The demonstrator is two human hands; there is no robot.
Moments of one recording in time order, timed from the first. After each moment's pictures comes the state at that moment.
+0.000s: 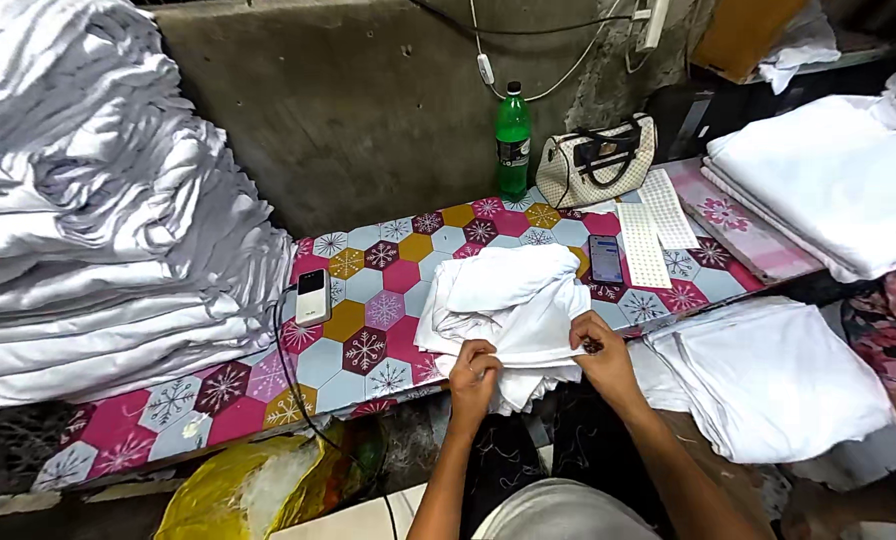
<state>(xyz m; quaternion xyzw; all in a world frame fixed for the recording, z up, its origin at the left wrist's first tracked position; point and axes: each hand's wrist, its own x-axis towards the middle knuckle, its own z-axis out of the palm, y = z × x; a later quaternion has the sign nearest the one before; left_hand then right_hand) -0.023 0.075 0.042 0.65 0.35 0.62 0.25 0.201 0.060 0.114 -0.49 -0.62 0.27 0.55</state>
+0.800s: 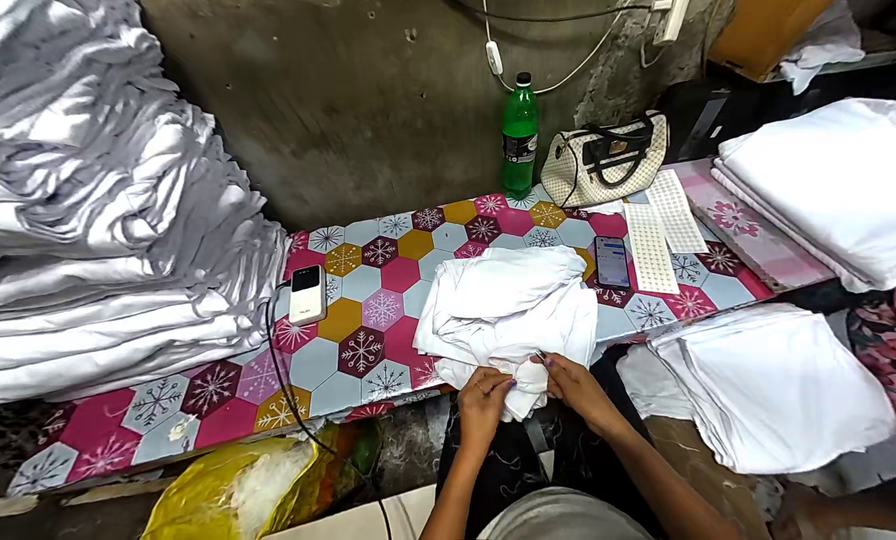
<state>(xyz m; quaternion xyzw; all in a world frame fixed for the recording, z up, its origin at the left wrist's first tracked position) -0.012 0.051 0.004 0.61 0.45 0.56 0.34 0.187 0.055 0.065 -0.58 -0.52 0.54 0.33</state>
